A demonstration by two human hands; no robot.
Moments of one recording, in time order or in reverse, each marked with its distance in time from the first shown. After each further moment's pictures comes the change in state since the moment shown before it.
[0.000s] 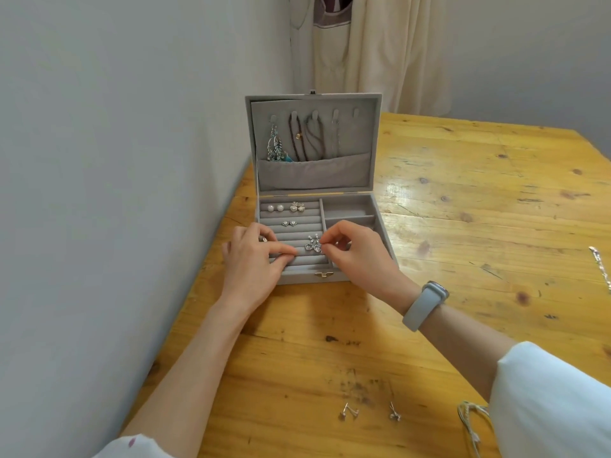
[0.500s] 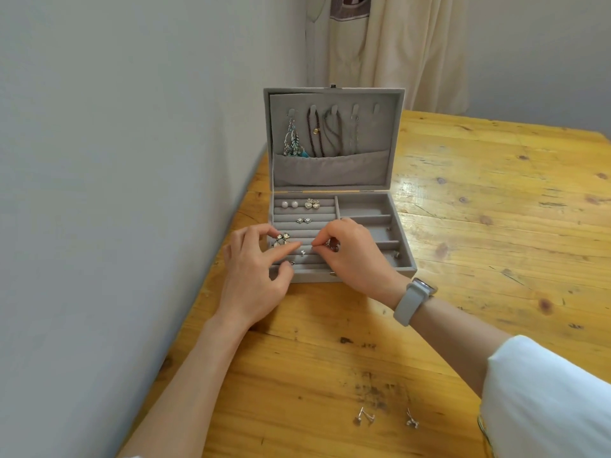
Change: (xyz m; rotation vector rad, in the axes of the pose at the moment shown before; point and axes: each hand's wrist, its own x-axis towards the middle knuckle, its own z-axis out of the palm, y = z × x) left_hand -0.017 -0.022 -0.001 -0.050 0.087 0.115; right_hand 0.016 -0.004 0.024 -0.228 -0.074 -0.164
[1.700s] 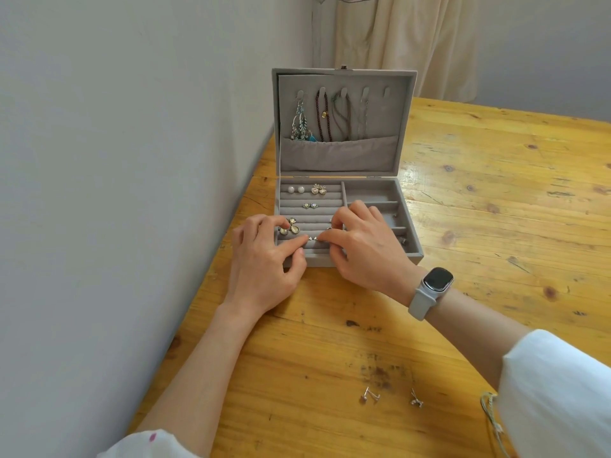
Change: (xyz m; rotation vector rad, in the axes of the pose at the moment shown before) left_hand -0.006 0.000 0.003 0.224 0.027 0.138; right_hand -0.014 0.007 -0.001 -0.497 -0.002 -0.276
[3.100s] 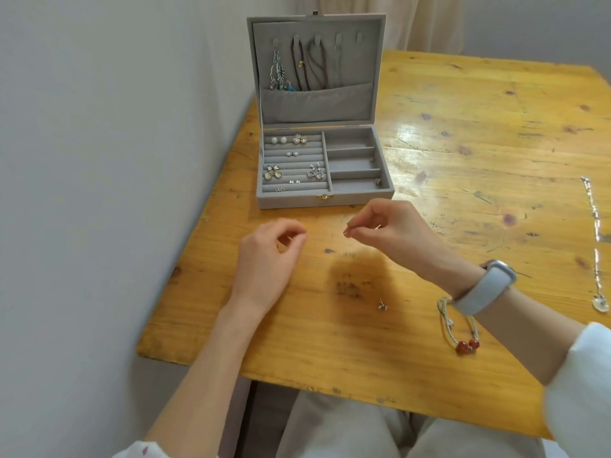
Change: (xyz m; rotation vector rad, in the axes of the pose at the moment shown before) left_hand -0.062 0.075 -0.046 -0.487 -0.094 -0.317; right_hand -0.088 -0.022 -0.058 0.851 -0.109 0.588
